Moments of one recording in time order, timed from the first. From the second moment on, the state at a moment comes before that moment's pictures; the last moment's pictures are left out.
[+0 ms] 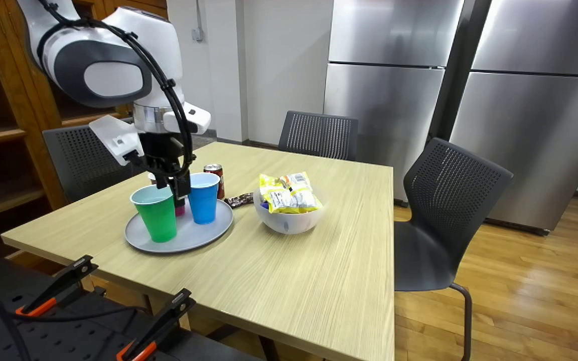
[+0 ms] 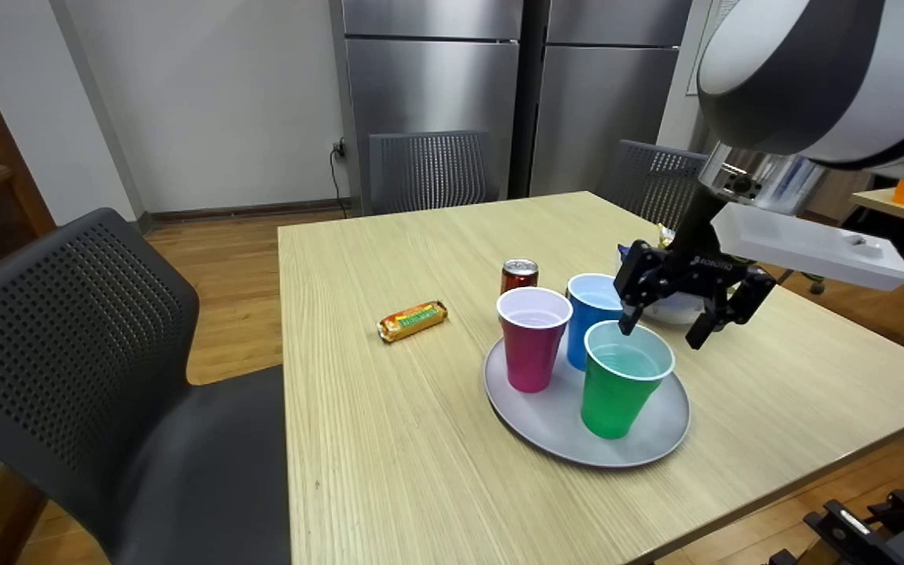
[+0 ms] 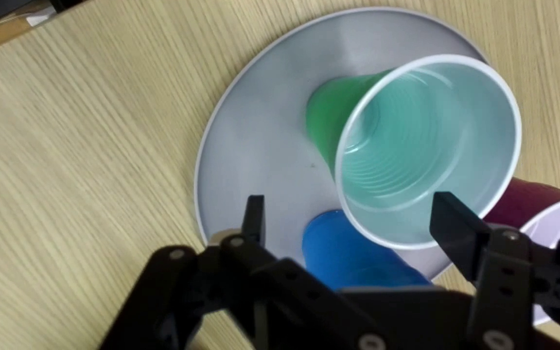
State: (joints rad) arm 0.03 0.13 0.18 -2.73 0.62 2.98 -0.05
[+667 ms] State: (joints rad) arm 0.01 -0.05 0.13 -2.77 0.83 2.99 -0.21
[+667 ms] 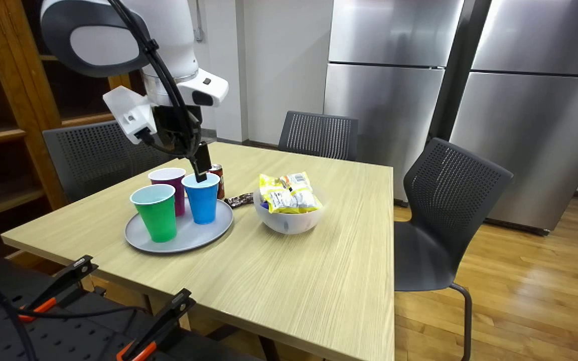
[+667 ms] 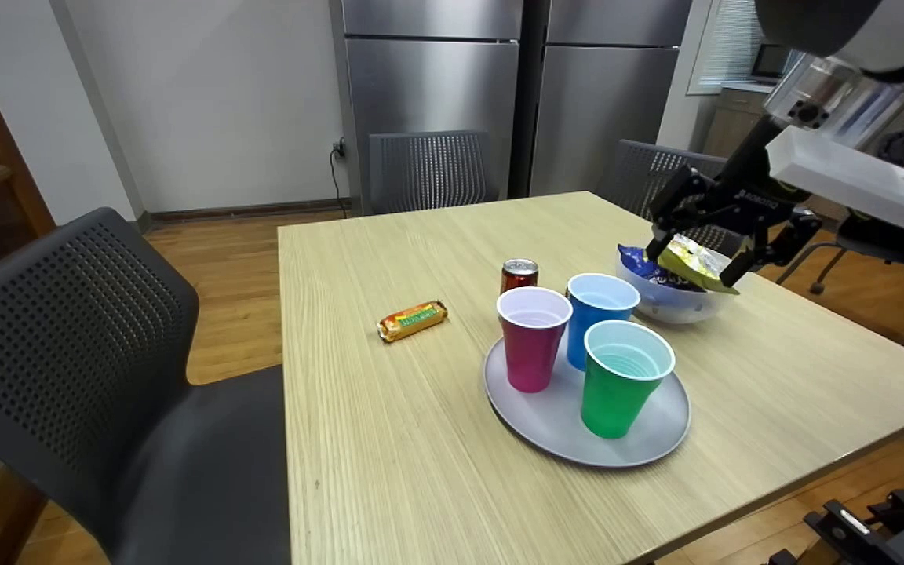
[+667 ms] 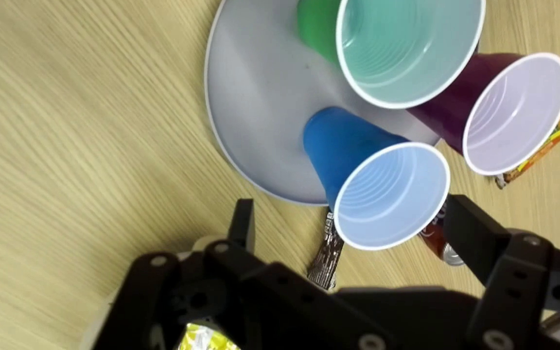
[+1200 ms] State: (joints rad) arm -0.04 -0.14 0.03 -2.77 0.84 2.99 -0.35
